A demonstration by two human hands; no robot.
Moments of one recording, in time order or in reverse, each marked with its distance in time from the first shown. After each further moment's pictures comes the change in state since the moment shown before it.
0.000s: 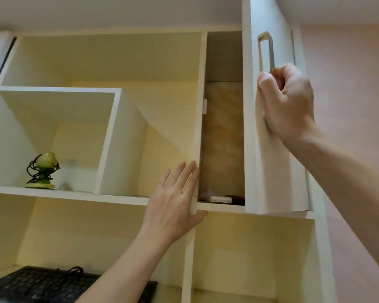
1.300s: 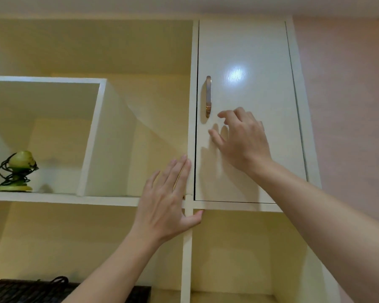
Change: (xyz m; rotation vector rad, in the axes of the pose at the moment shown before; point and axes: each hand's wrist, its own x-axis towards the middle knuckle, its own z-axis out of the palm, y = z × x) left_hand 0.002 -0.017 0.025 -0.106 0.041 0.005; right_hand -0.049 0.065 0.070 -0.619 -0.208 -0.156
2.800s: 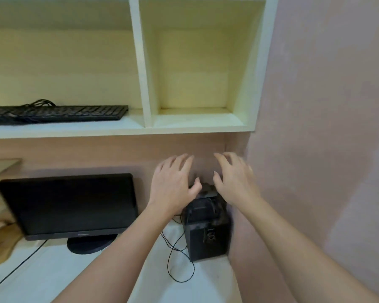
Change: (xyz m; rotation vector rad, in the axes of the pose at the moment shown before) left_hand -0.294 0.208 -0.021 -0.234 -0.705 -0.200; right_hand -0.453 0.001 -0.118 -0.038 -0.935 0.402
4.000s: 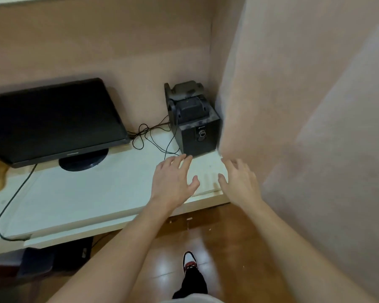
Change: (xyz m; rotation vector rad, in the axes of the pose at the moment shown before) left_hand -0.211 0.013 0.093 -0.062 -0.599 0.037; right_hand -0.247 0.005 0.100 -0.022 -0.471 0.404
